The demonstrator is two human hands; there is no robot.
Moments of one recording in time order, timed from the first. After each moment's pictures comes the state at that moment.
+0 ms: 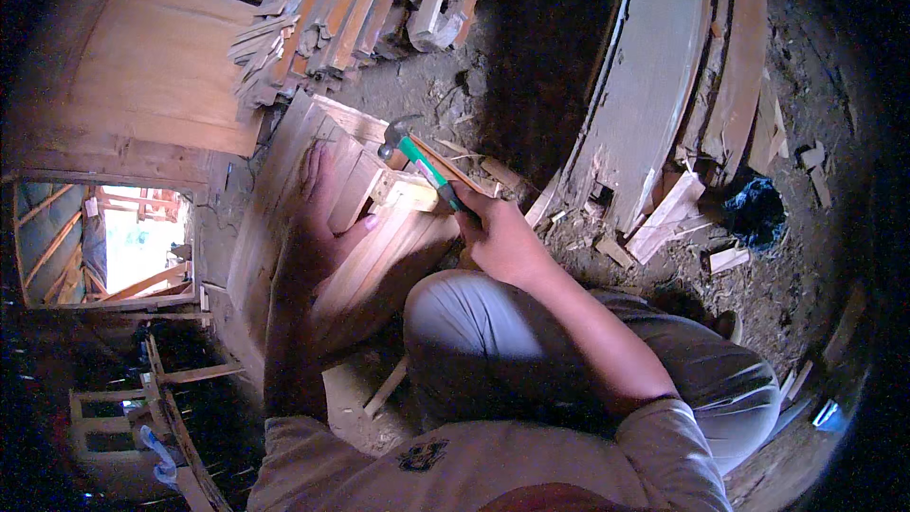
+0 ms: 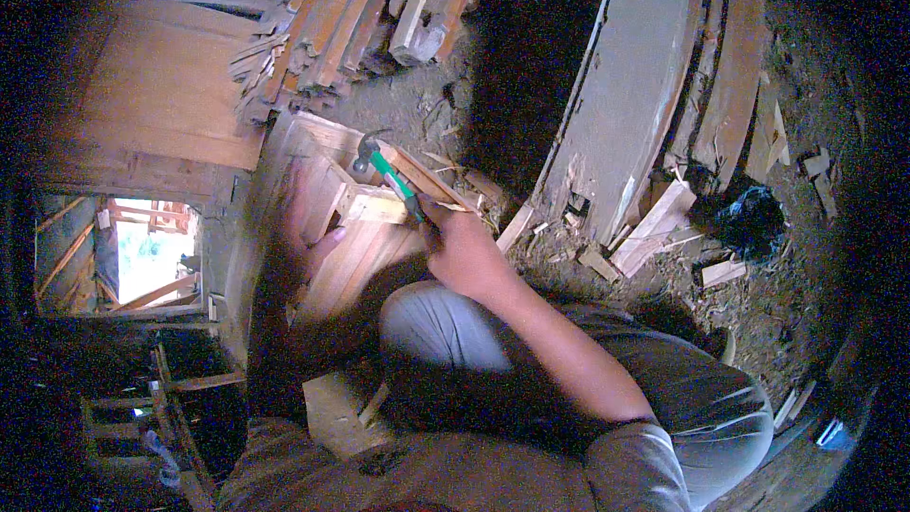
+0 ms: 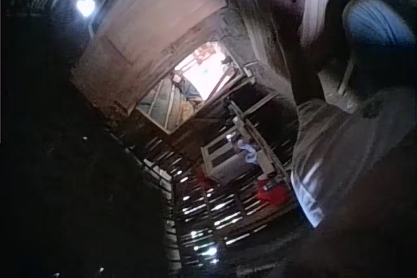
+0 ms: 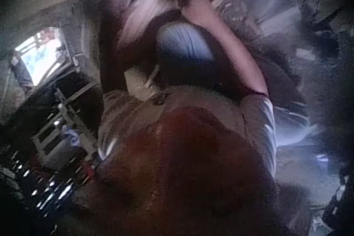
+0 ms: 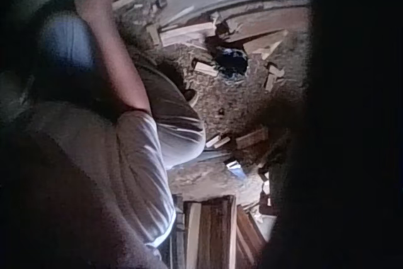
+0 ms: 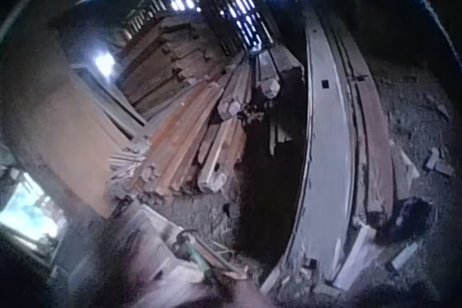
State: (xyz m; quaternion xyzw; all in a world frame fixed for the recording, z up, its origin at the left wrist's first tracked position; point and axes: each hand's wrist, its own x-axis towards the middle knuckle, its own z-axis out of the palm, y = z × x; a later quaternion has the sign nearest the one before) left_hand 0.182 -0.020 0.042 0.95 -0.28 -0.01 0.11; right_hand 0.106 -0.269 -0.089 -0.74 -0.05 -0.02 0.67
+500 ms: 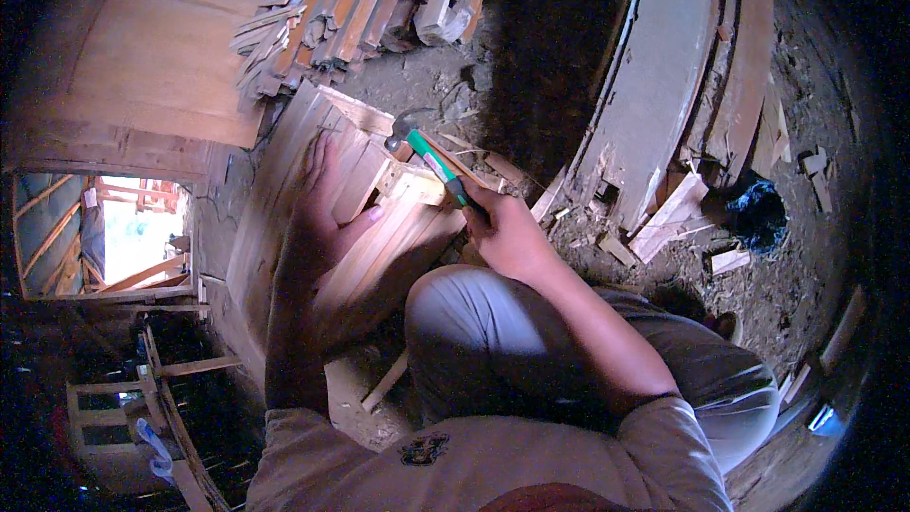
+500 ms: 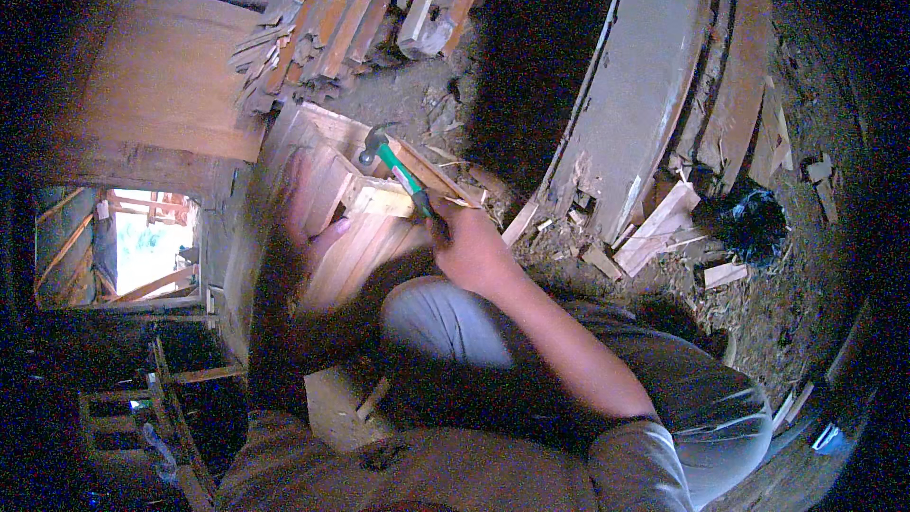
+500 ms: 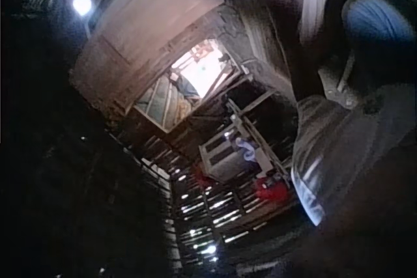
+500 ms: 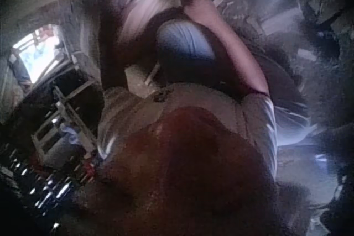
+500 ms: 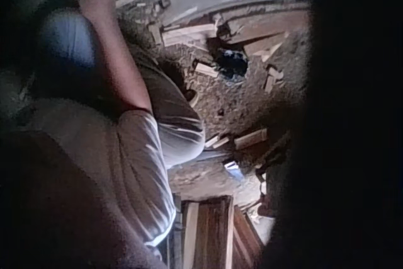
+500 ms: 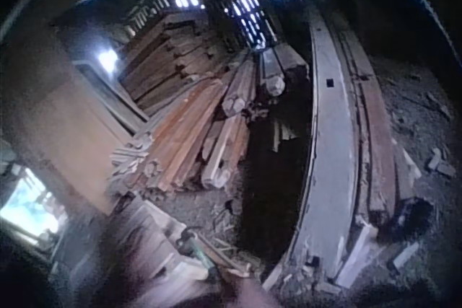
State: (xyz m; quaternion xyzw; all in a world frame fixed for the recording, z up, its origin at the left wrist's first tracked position) left_hand 0.178 -0.028 0.049 0.96 -0.28 0.00 0.10; right_hand 0.104 -0.270 -0.084 -0.74 -0.04 0.00 0.67
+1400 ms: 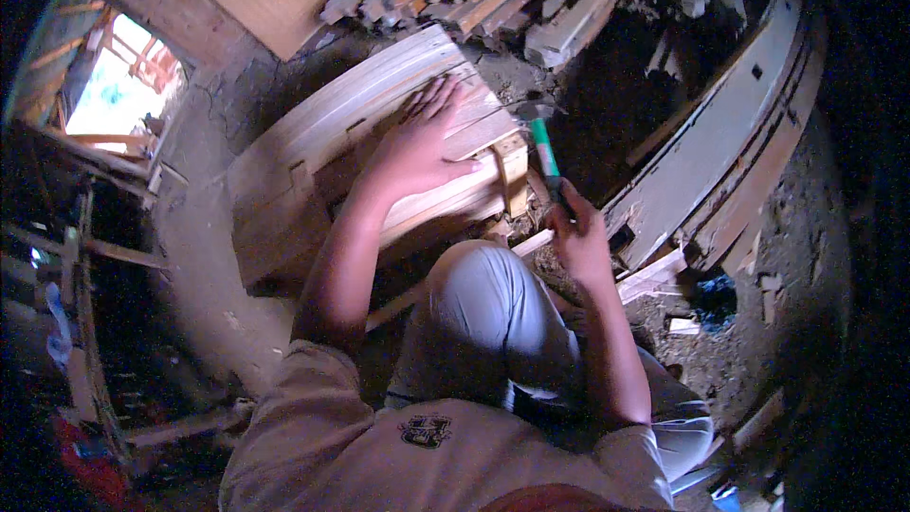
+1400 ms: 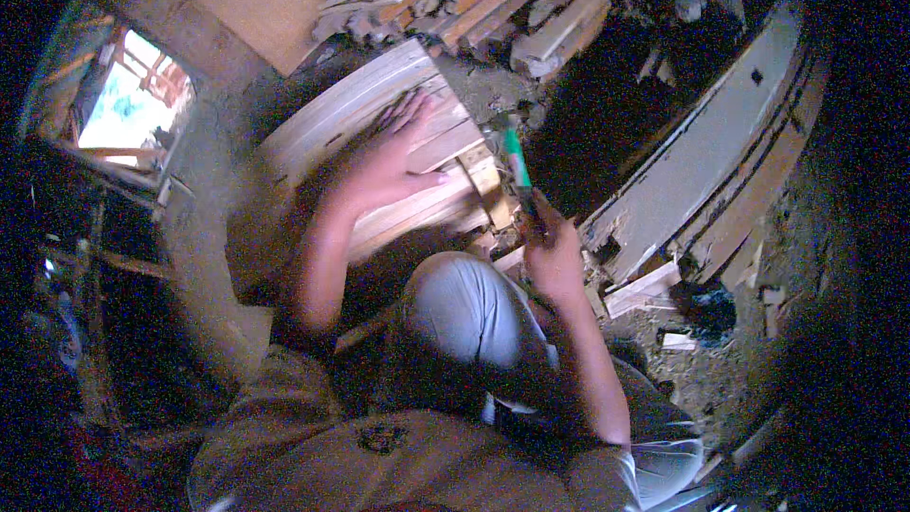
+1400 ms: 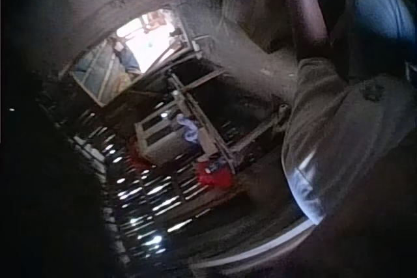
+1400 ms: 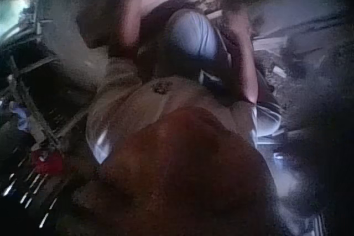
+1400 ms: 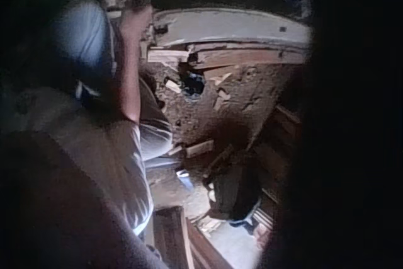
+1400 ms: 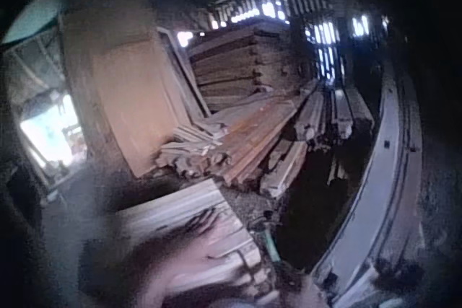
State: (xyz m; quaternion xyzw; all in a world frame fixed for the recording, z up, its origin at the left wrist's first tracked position) left_hand 0.180 -0.009 0.031 0.95 -0.27 0.05 0.14; right_hand 0.085 -0.285 -0.073 -0.78 0.02 0.02 0.62
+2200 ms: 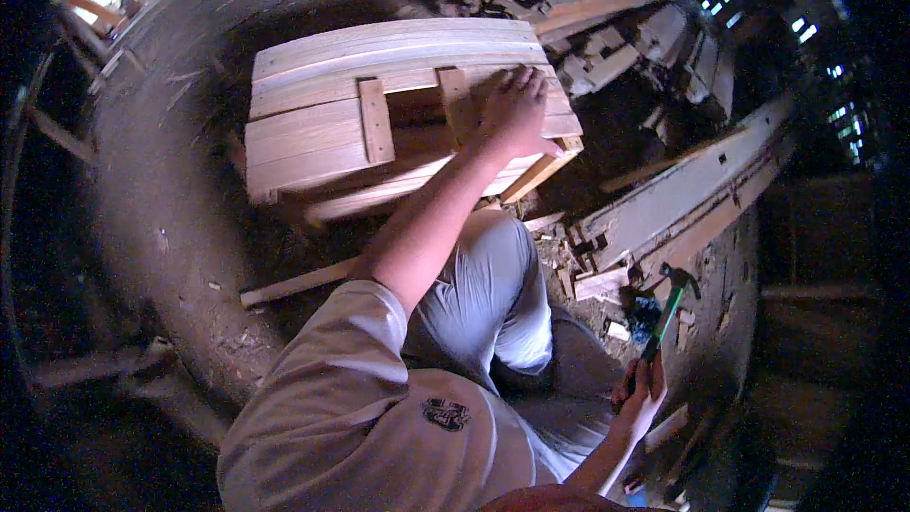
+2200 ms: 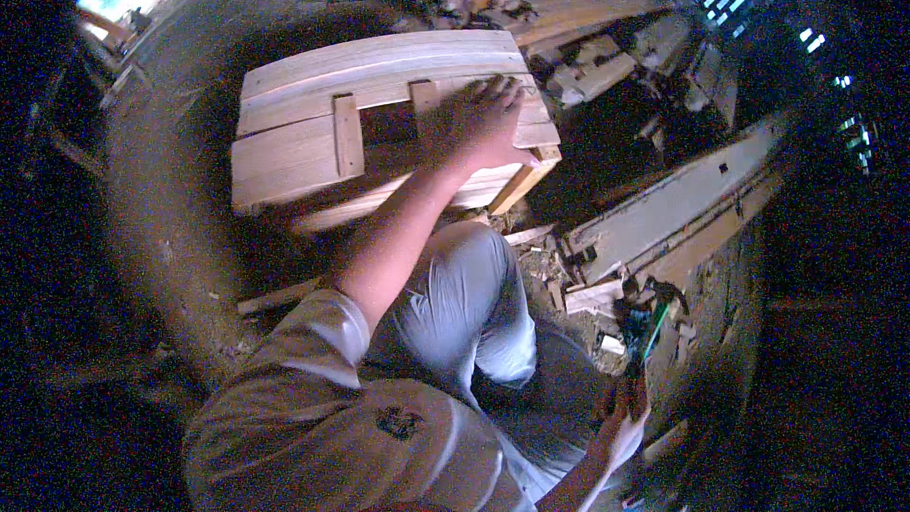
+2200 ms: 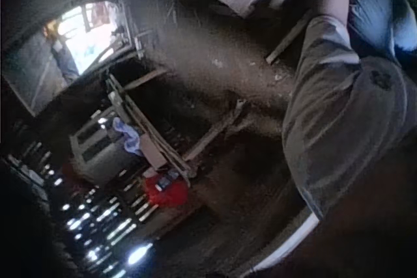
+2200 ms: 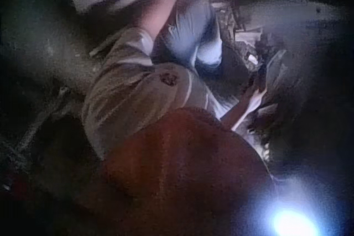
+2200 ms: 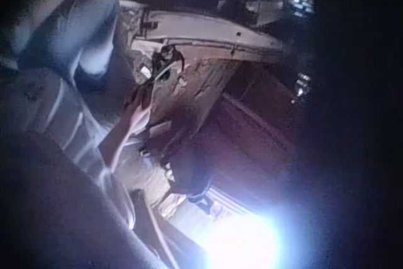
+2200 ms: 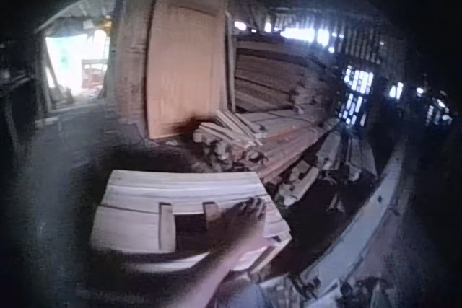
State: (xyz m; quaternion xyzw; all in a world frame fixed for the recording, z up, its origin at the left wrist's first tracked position) left_hand 0.177 -0.028 0.008 0.95 -0.17 0.20 0.17; right_hand -0.164 -0.353 0.057 -0.76 0.31 -0.12 0.55
